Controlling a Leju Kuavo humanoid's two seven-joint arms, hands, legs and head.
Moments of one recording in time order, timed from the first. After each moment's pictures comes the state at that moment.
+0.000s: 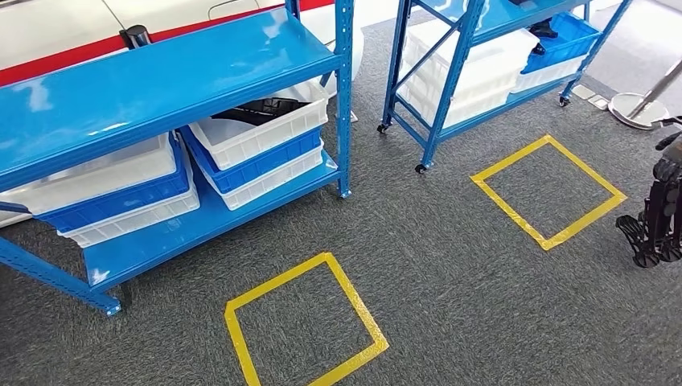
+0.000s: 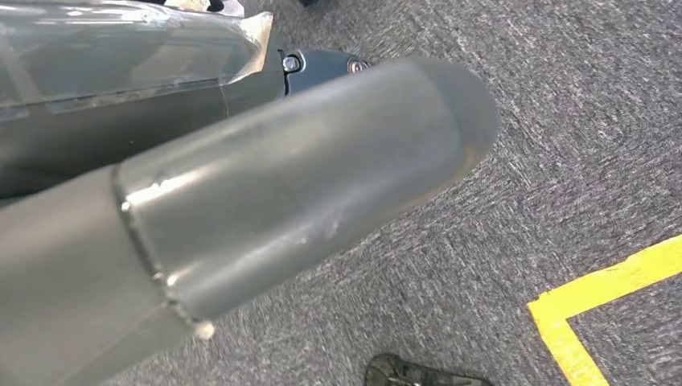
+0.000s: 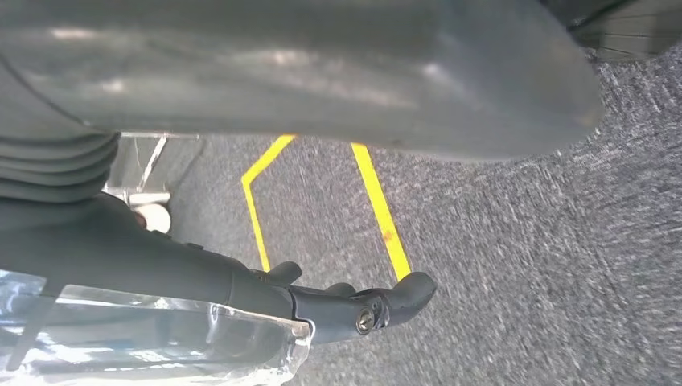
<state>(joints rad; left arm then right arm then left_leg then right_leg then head) -0.08 -0.22 1.00 -0.19 -0.88 0.37 -0.22 -0.04 0.18 -0.25 -0.18 0.96 -0.37 0.24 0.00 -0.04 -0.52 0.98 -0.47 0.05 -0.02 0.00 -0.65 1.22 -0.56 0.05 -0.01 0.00</state>
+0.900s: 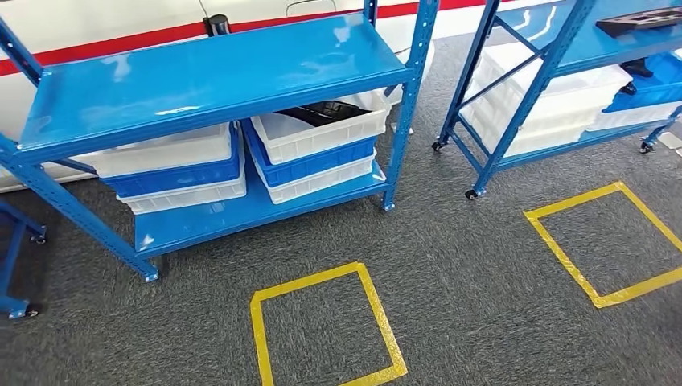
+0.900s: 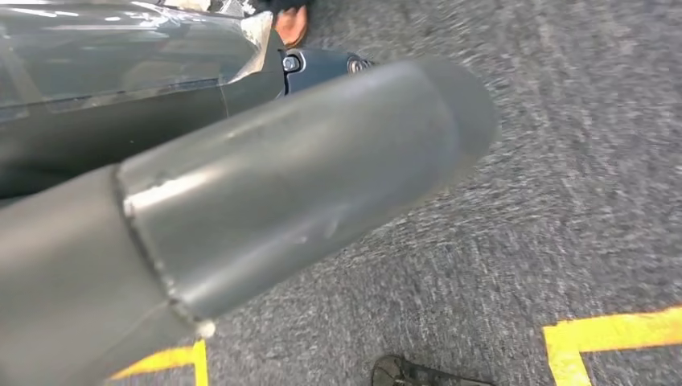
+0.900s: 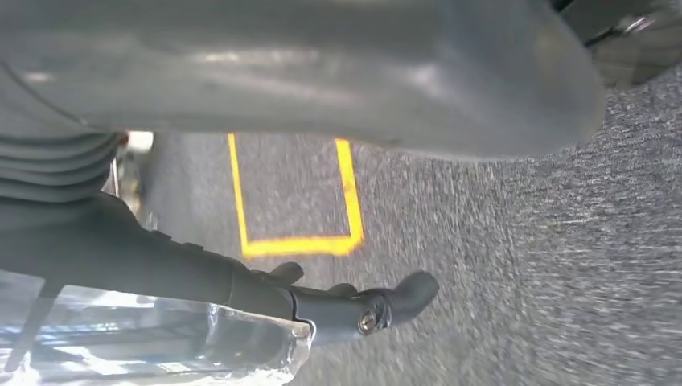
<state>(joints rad) -0.09 -0.22 1.01 -0.19 -0.86 0.37 -0.19 -0.04 0.18 -0.25 -0.18 0.97 -0.36 0.25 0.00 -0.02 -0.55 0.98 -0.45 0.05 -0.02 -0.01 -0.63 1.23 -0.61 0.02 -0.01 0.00</state>
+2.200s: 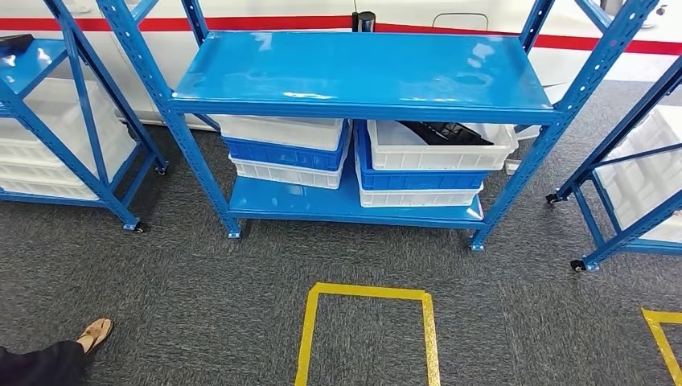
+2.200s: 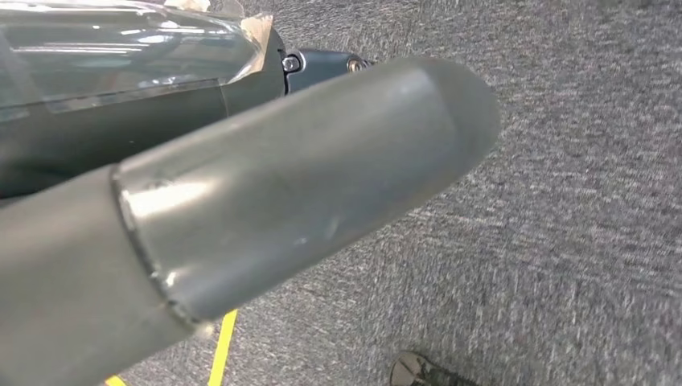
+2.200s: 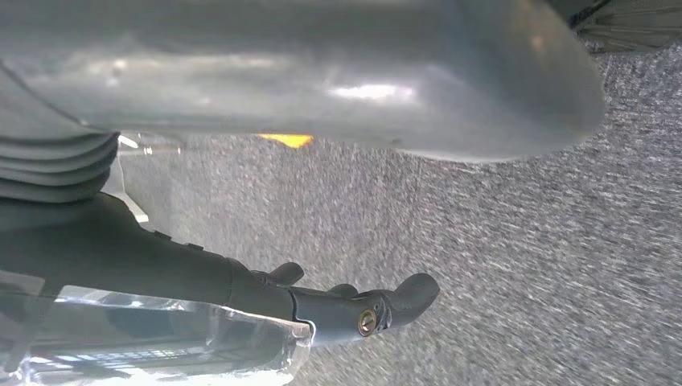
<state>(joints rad) -0.09 -0.22 1.03 -0.19 -0.86 0.39 -0.13 -0.04 0.18 -0.25 -0.18 0.99 -0.39 0.25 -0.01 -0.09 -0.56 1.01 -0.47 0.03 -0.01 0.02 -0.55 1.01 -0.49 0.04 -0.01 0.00</state>
